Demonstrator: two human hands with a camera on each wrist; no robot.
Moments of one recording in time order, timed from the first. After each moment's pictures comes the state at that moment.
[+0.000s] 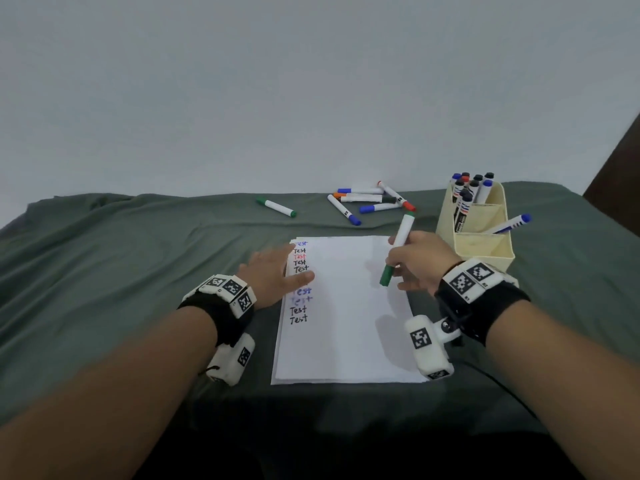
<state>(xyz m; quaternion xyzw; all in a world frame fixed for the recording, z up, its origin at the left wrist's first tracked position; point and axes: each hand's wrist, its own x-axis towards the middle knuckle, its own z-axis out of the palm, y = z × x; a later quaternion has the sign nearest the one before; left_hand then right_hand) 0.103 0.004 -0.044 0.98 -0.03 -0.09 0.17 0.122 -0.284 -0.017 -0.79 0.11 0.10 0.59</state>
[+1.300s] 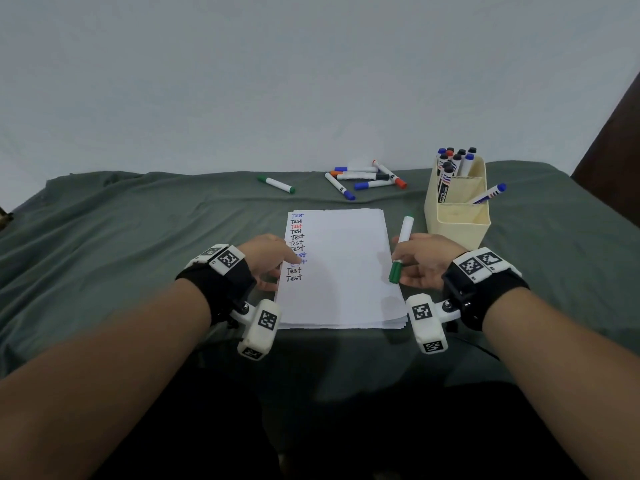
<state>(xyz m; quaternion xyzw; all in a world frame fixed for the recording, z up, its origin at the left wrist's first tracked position) 0.043 -0.026 -0.012 0.80 0.21 -0.21 0.52 0.067 -0.315 -0.028 -0.73 0.17 0.20 0.63</state>
